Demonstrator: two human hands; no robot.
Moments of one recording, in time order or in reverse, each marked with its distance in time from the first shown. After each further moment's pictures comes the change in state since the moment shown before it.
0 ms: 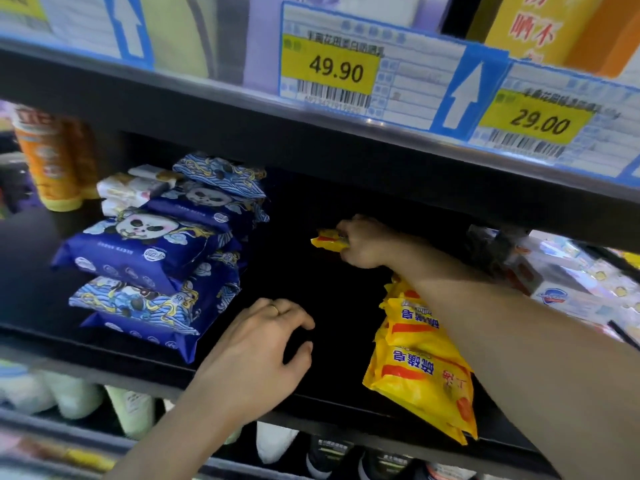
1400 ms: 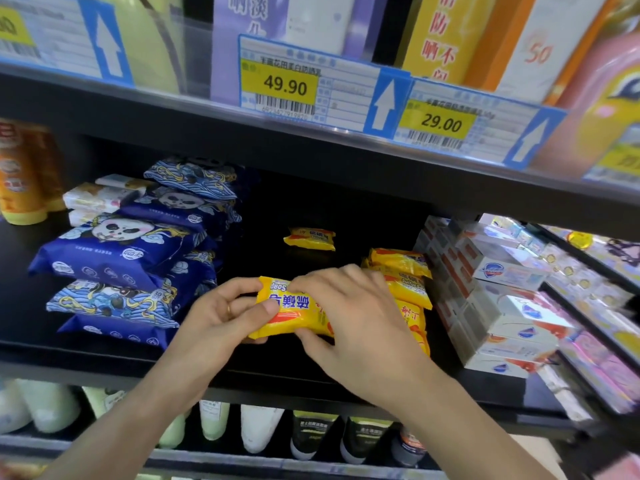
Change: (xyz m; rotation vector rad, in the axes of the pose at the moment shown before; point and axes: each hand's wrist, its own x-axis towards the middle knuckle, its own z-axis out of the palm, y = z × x) left_hand -0.006 0.001 -0.016 -1.116 0.029 -0.224; right_hand -0.202 -0.046 0.067 0.006 0.657 -0.317
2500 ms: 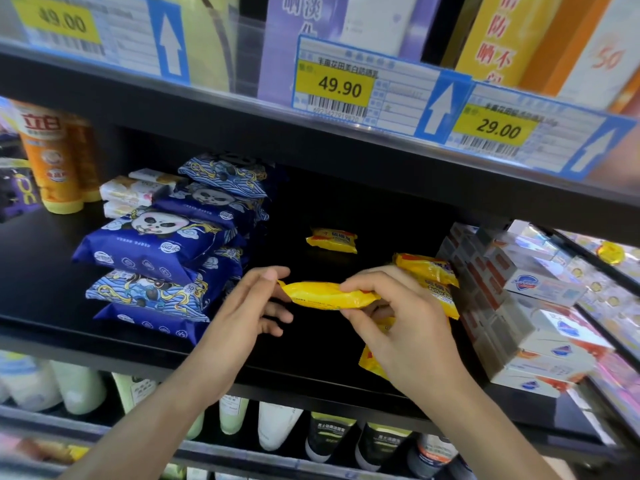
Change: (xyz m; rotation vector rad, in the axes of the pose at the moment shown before) left_hand 0.007 -0.007 -0.003 -0.058 0.118 0.022; right_hand -0.005 0.019 0.008 0.495 0.232 0.118
